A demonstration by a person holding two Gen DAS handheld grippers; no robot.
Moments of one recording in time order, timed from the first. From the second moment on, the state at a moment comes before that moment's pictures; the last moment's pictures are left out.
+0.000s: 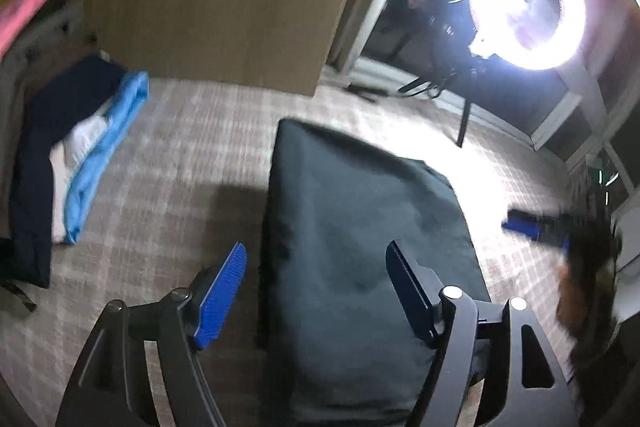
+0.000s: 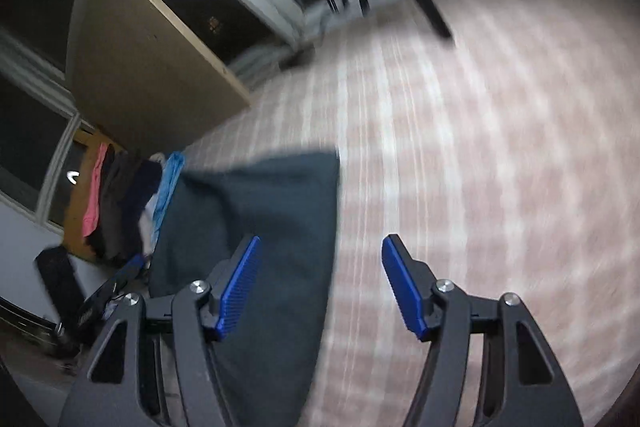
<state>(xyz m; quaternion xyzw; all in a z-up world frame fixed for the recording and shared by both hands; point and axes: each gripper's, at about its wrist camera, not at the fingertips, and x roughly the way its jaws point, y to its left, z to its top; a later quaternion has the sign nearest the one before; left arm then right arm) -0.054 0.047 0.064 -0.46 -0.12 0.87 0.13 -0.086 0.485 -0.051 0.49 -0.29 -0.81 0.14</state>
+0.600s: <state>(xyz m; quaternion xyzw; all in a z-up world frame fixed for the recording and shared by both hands) -0.108 0.073 0.002 -0.56 -0.12 0.80 0.19 -0.083 0.419 -0.079 0.50 -0.25 -0.81 0.18</state>
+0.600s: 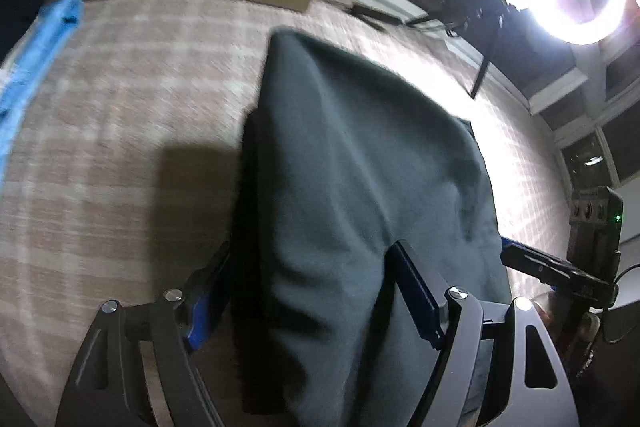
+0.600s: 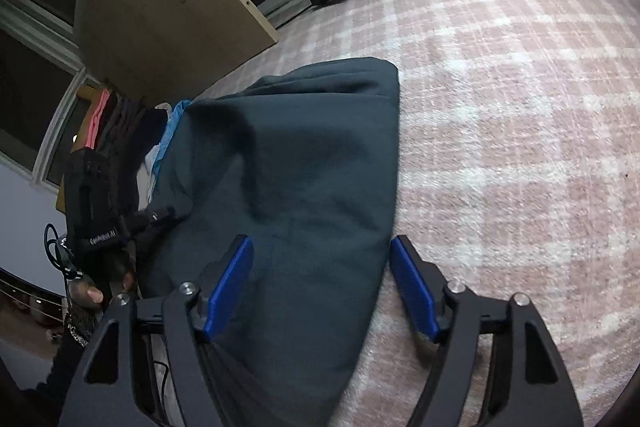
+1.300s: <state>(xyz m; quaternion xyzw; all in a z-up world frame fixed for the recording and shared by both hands) -0.075 0.073 0.026 -0.48 -0.15 0.84 0.20 -0.080 0.402 -0.063 0.46 -0.29 -0.81 0.23</state>
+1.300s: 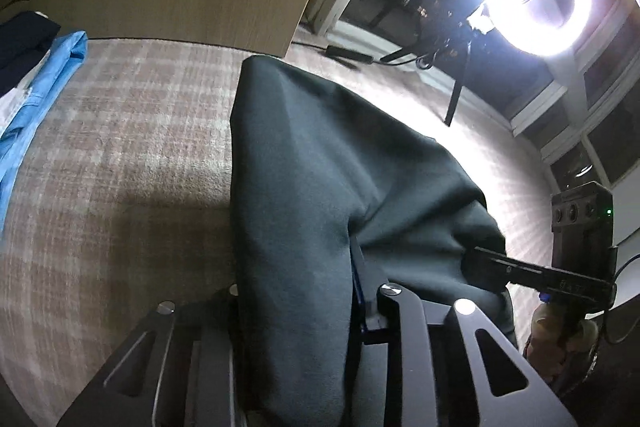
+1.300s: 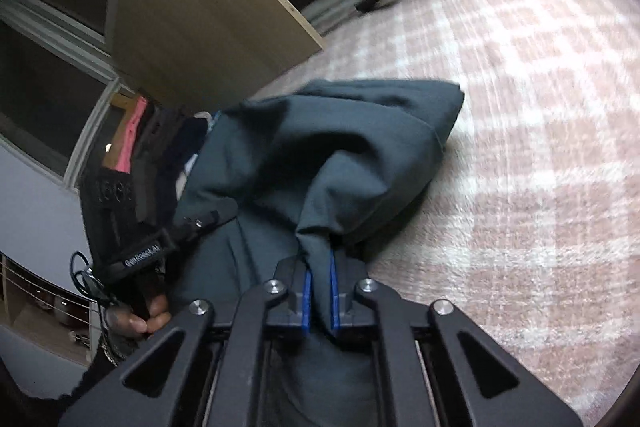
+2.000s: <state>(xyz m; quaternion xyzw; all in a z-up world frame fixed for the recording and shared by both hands) 0.012 0.057 0.167 -0.36 -0.14 0.91 0.15 -0.027 0.375 0.086 0.35 -0.20 -0.86 0.31</state>
